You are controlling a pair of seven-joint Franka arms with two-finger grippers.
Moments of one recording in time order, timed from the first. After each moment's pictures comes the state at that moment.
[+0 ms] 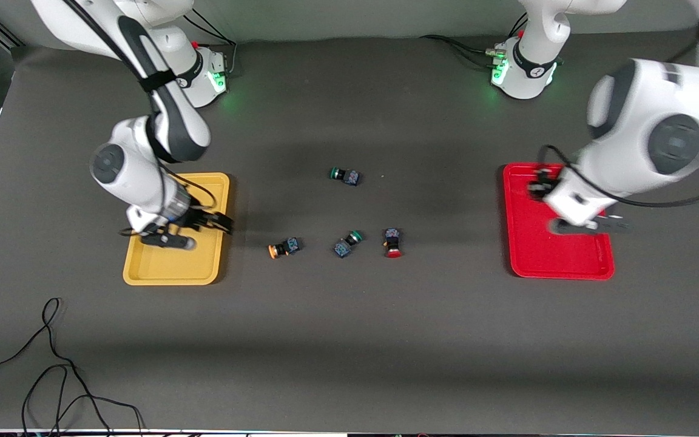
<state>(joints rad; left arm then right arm) -0.15 0.12 0.00 -1.84 -0.01 1.74 -0.17 0.39 0.27 -0.08 -2.14 0.33 2.48 0.35</state>
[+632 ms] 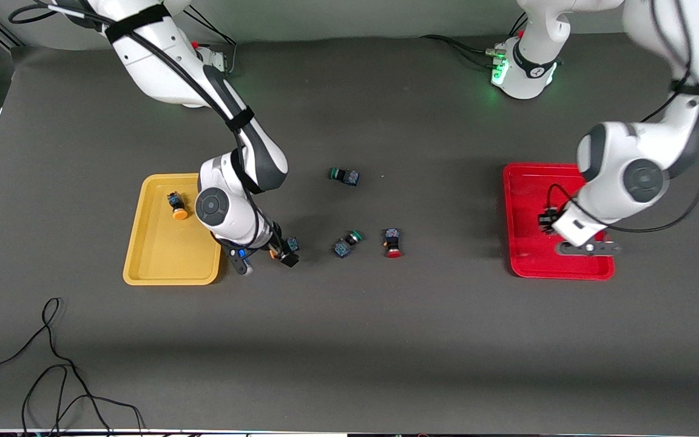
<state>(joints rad) -0.07 0.30 -0.01 -2.23 0.03 2.45 -0.07 0.55 0.59 -0.08 -1.87 0.36 2.45 1.23</state>
